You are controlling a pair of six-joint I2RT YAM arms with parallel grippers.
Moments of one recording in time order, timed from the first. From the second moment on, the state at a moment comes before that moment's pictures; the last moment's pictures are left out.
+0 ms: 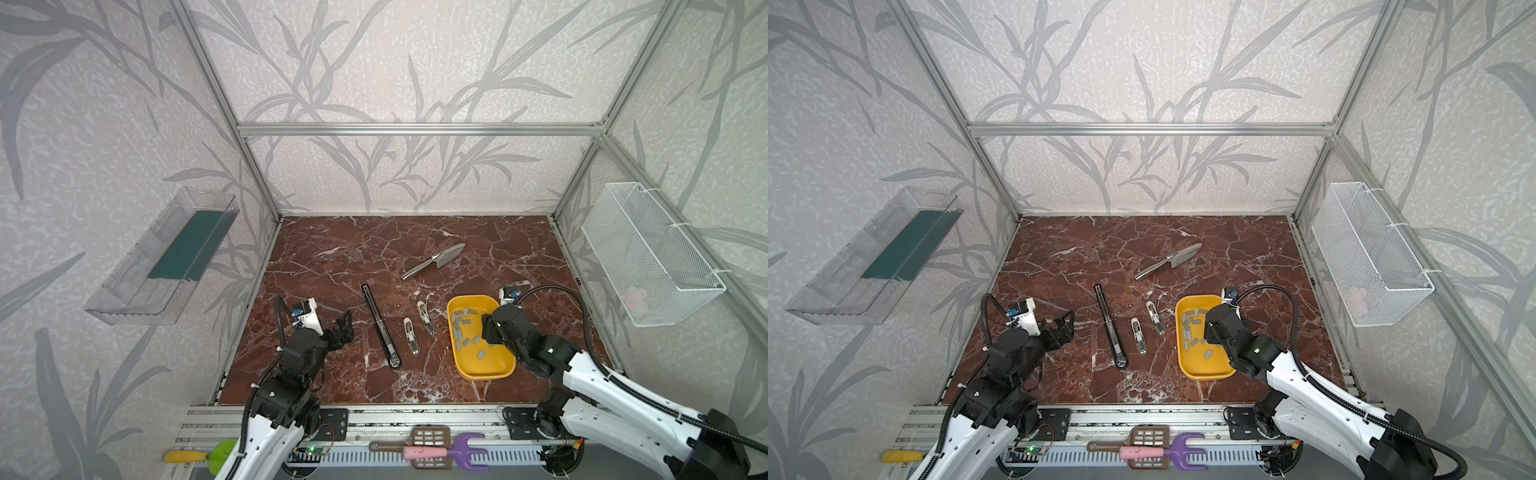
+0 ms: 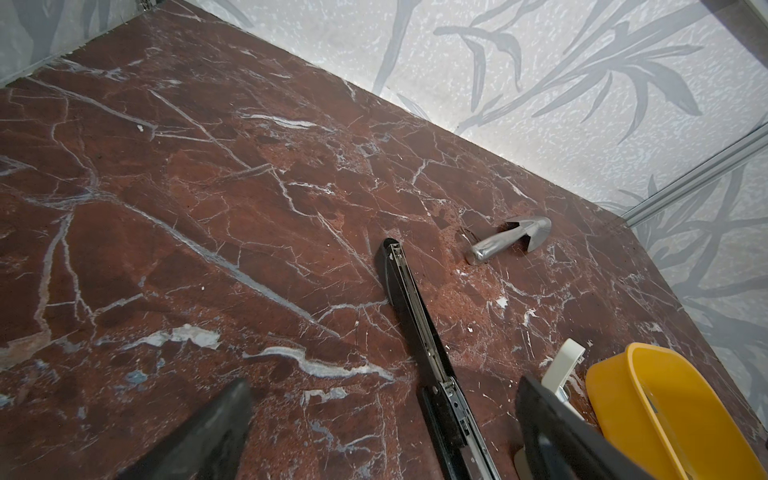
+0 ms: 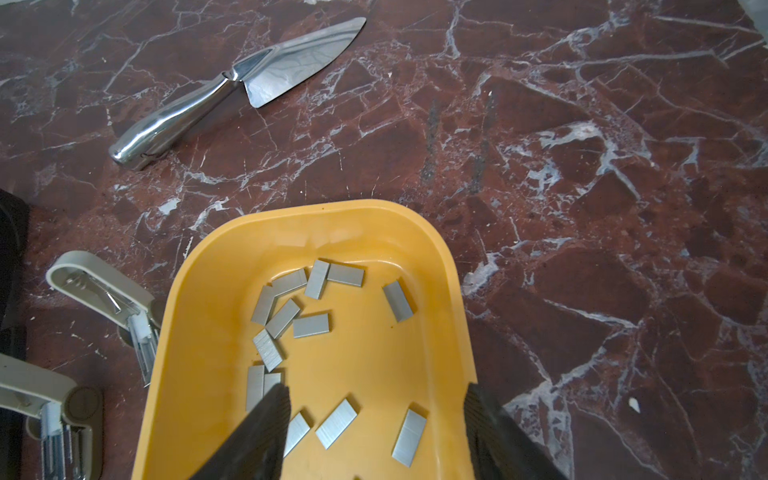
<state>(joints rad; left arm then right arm) -0.37 0.28 0.28 -0.40 -0.19 -0.55 0.71 0.88 0.51 -0.46 0.43 0.61</state>
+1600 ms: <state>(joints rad) -0.37 0.70 0.17 0.12 -0.32 -0.43 0.68 1.15 0.58 -0.34 0.29 0.49</state>
